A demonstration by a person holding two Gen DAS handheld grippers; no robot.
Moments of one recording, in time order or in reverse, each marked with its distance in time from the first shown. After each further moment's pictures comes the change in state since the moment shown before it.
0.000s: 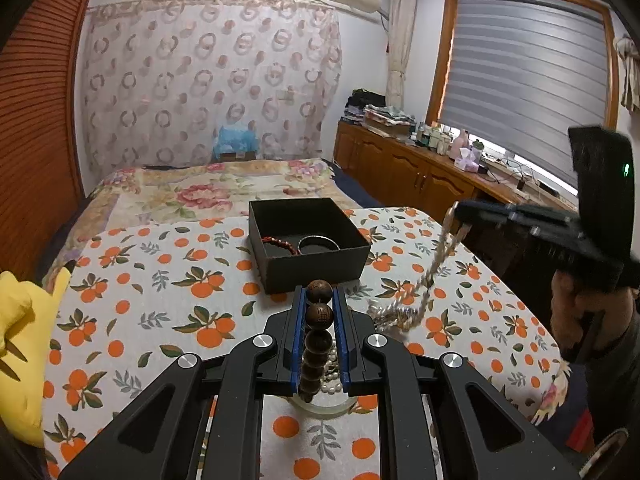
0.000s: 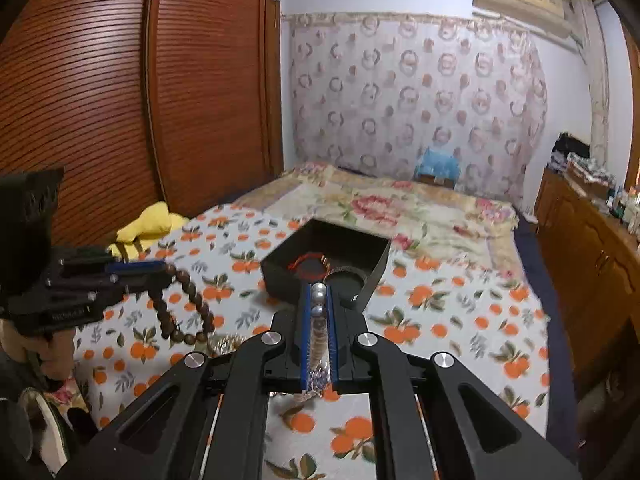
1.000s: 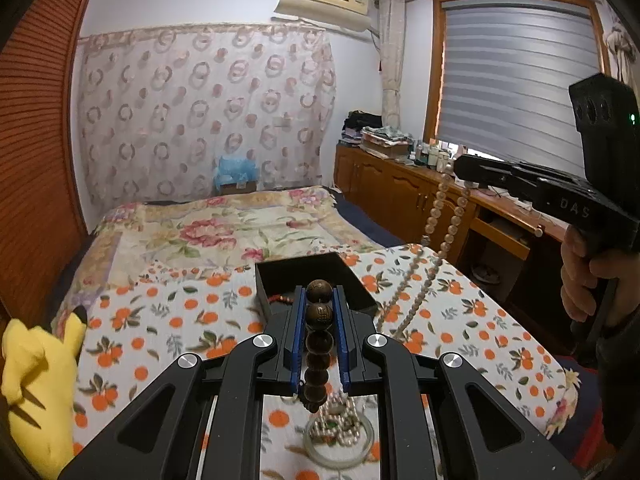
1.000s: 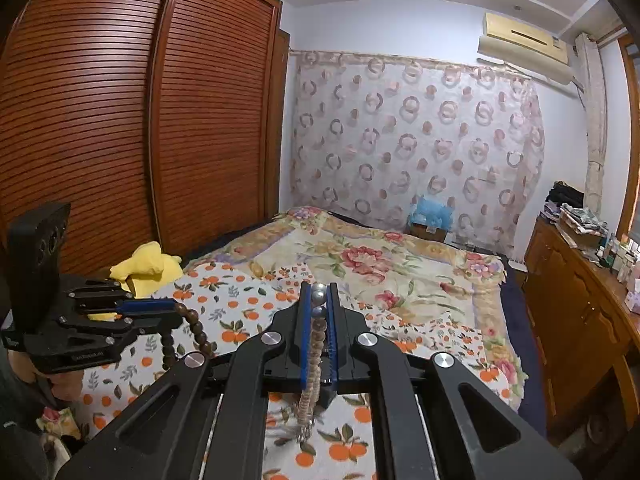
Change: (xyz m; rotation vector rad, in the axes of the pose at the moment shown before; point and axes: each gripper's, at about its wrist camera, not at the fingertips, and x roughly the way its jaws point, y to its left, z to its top) left arm 0.001 0.003 0.060 0.063 -0.080 0.013; right arm -0.012 -0.007 0.077 -0.070 -0.113 -0.026
